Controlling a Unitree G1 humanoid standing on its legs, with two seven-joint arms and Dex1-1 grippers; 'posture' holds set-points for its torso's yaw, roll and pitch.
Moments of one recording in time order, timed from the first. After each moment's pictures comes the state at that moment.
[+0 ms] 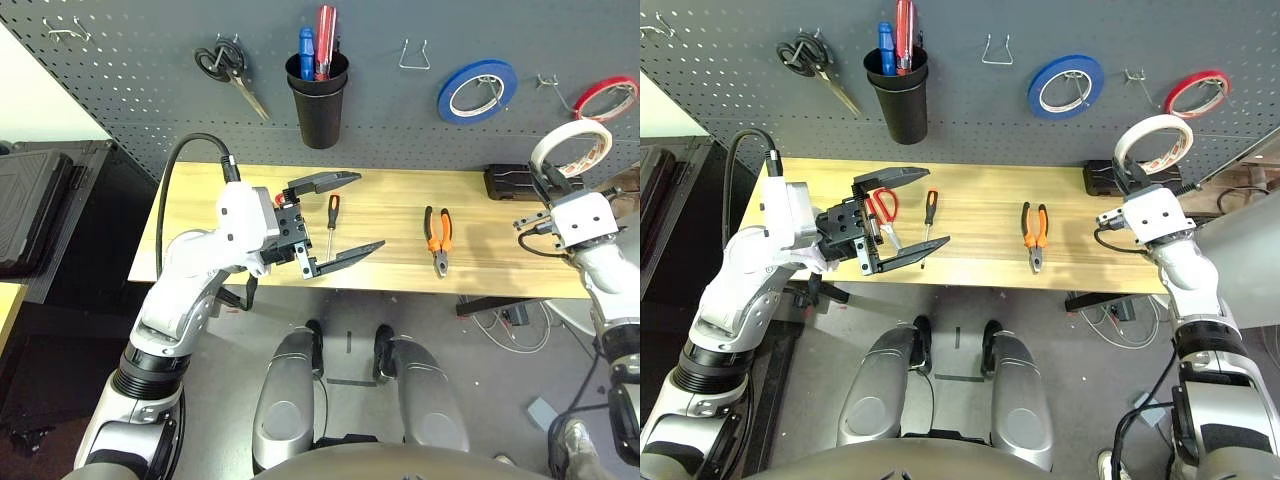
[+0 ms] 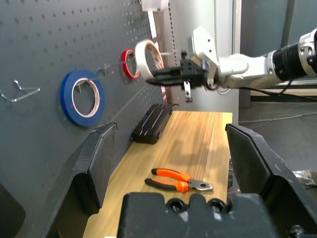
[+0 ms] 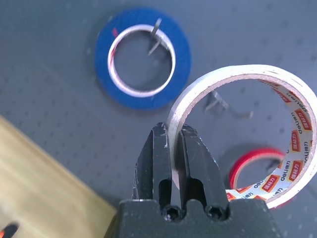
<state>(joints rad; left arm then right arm) -0.33 0.50 -0.14 -0.39 -0.39 0.14 -0.89 -0.47 -0.62 -0.13 0.83 -0.08 -0.88 0.19</state>
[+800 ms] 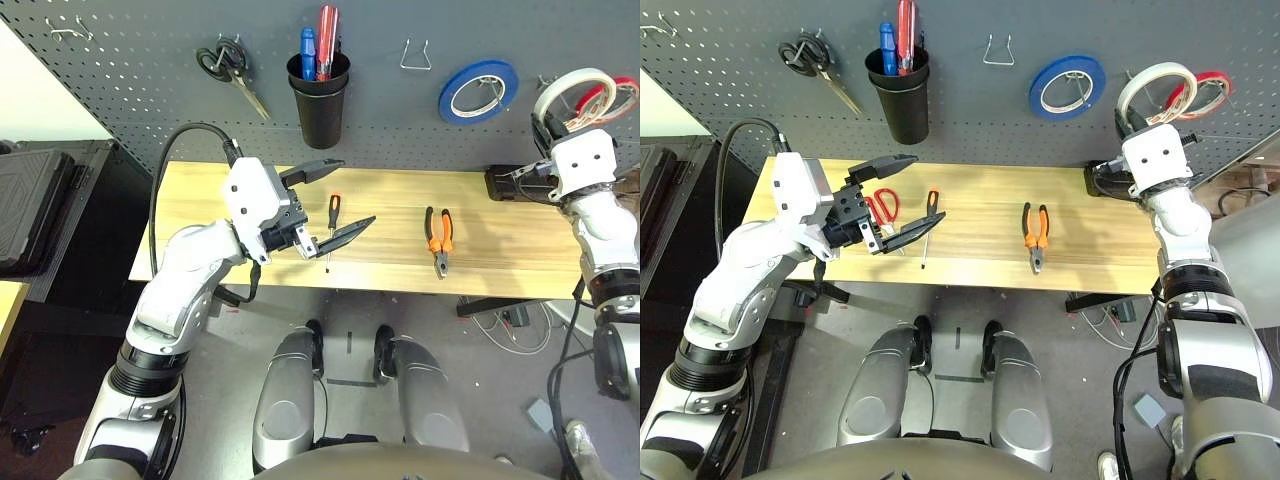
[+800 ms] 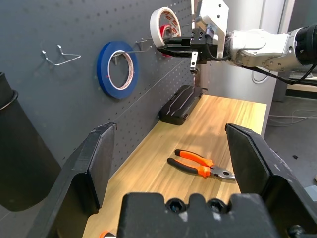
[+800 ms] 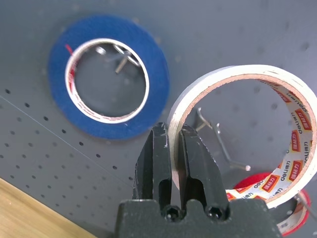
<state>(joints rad) -0.34 0.50 -0.12 -0.43 -0.37 0.28 -0.73 -0.77 -0.61 -0.11 1.10 -0.10 -0.75 0.21</state>
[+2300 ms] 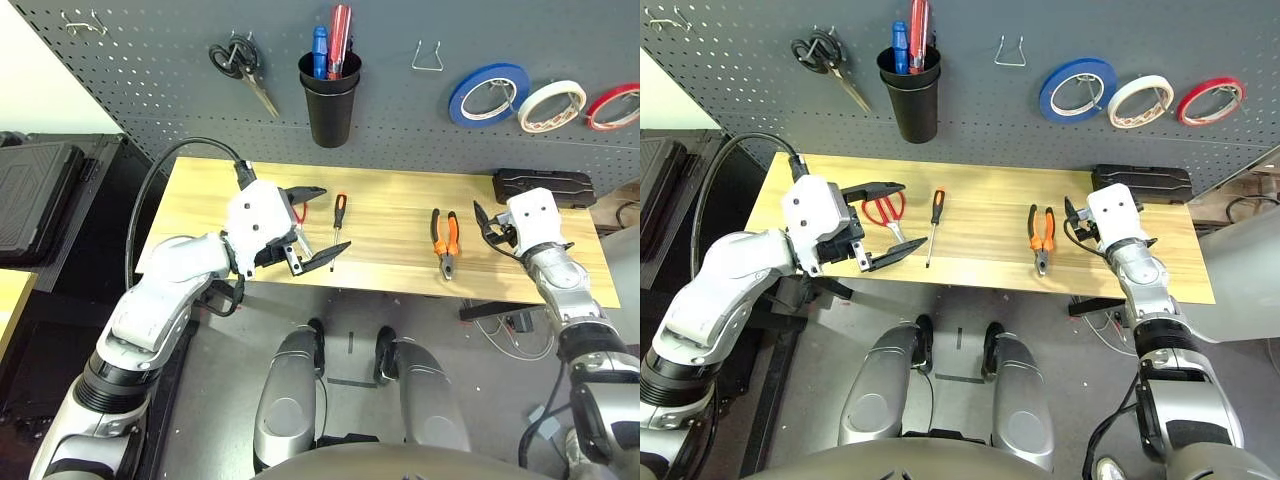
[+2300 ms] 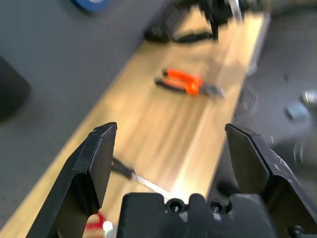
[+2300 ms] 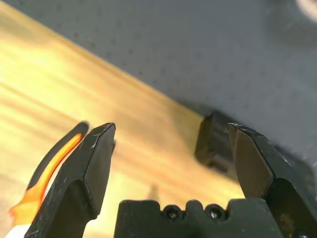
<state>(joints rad) -0.28 0.69 -0.22 -0.48 -0.23 0.41 -0.79 -0.36 -0.45 -0.09 0.66 -0.03 -0.23 0.23</state>
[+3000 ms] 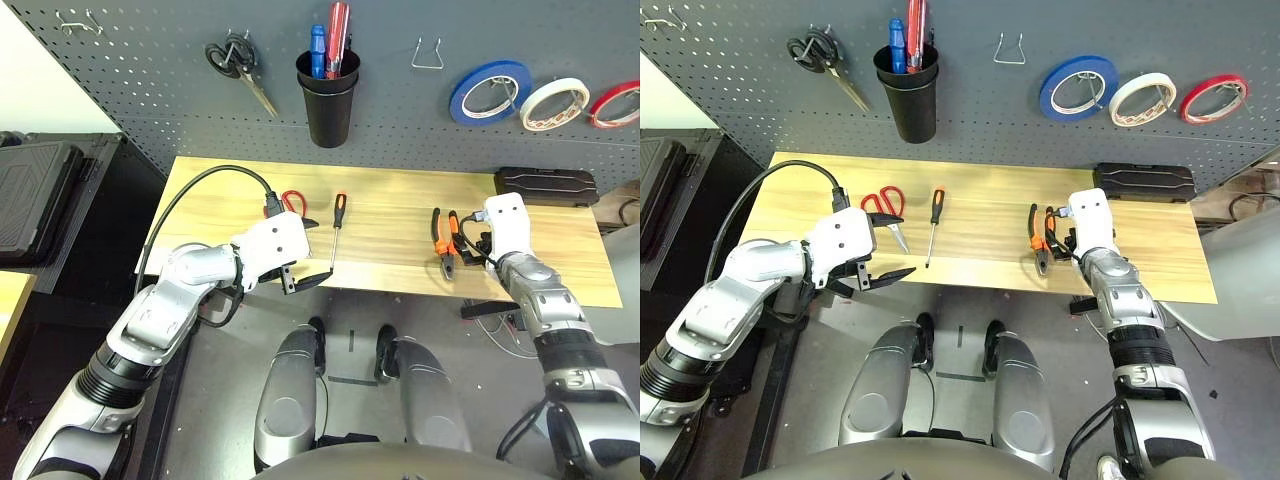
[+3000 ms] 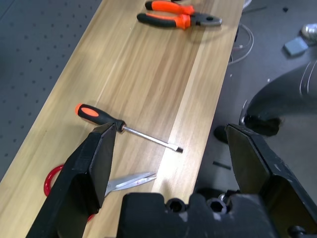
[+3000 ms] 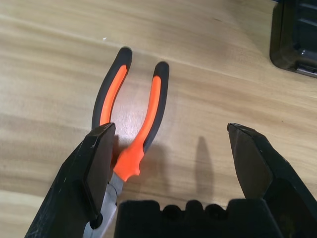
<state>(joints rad) -0.30 0.72 -0.30 -0.33 -0.05 0.33 -0.87 -0.38 -0.34 -0.12 0.40 0.07 0.46 0.20</state>
